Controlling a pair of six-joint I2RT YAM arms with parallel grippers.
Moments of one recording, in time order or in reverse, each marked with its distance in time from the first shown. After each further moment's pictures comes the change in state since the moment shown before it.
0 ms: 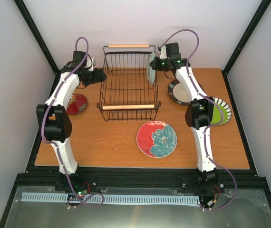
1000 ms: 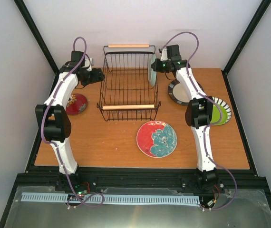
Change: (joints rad) left arm 0.018 0.000 0.000 -0.002 0.003 0.000; right arm -0.020 0.049 -0.003 0.018 -0.006 -0.017
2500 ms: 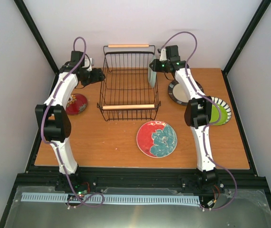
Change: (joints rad) left arm 0.002 0.000 0.000 -0.002 0.027 0.000; right arm 0.006 0.016 0.000 0.039 0.023 -0.047
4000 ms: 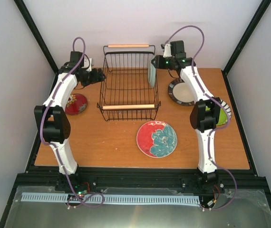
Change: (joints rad) left arm 0.003 -0.023 -0.025 0.007 0.025 -0.001; right arm -0.005 -0.192 -0.154 -0.008 0.000 -0.023
